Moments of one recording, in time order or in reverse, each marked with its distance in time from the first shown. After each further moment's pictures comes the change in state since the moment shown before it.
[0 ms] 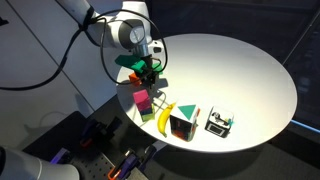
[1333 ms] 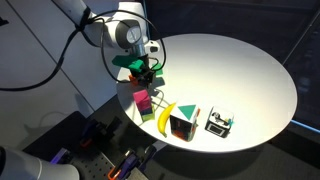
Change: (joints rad) arm 0.004 0.001 0.027 -0.005 0.000 0.000 -0.052
